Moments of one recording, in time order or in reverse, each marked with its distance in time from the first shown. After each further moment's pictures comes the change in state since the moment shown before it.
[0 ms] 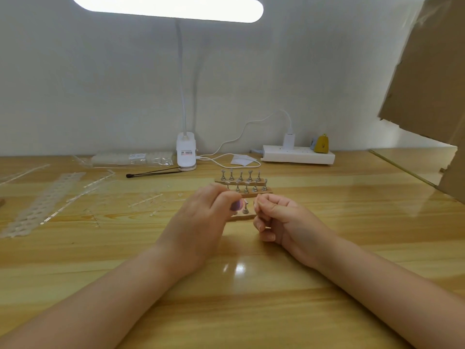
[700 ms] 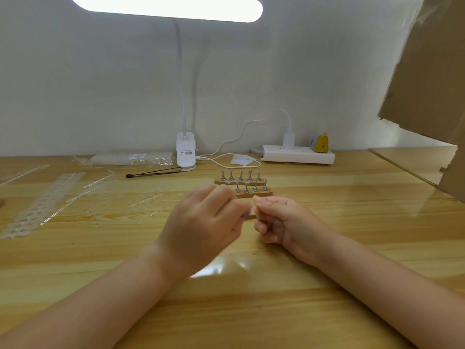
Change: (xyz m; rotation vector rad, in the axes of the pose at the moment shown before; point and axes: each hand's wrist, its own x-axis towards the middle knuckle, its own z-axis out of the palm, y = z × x) left_hand 0.007 0.007 -0.010 0.139 0.158 0.277; right_hand 0.003 -0.001 -0.004 -0.029 -0.025 0.051
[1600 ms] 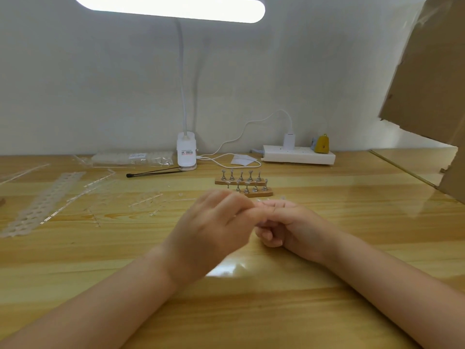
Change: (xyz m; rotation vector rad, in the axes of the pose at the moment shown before) left_hand -0.001 0.005 0.005 -0.065 -0.004 0.095; right_hand -0.001 -0.003 -0.006 -0.078 -0.203 0.012
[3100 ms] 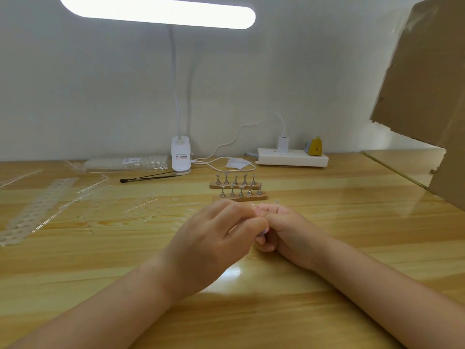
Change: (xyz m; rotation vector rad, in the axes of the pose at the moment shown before) left_hand 0.002 0.009 -0.001 -0.103 -0.042 -0.042; right_hand -0.001 0.001 0.008 0.021 0.103 -0.042
